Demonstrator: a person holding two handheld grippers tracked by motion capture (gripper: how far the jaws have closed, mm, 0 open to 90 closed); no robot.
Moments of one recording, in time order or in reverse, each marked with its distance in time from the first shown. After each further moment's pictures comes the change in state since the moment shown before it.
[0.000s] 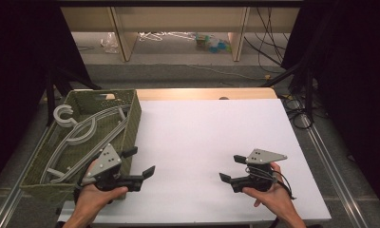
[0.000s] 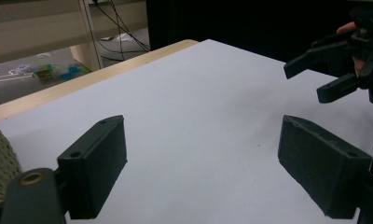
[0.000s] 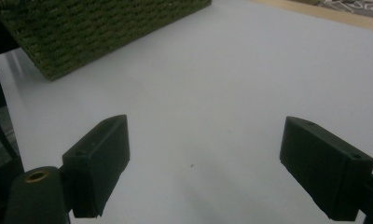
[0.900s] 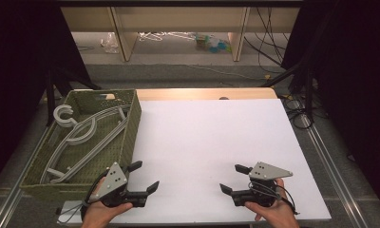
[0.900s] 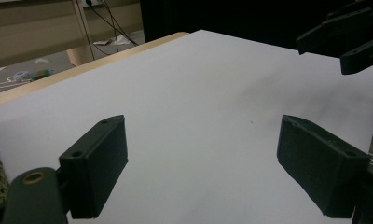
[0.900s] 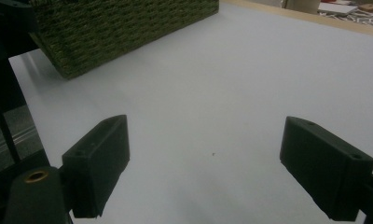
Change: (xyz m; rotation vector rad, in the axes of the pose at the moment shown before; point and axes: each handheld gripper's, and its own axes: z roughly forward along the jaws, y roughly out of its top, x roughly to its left) left arm -0.016 -0.040 0.001 -0.021 0.000 0.027; right arm 0.026 -0.019 -0.015 -0.046 -0.027 -0.016
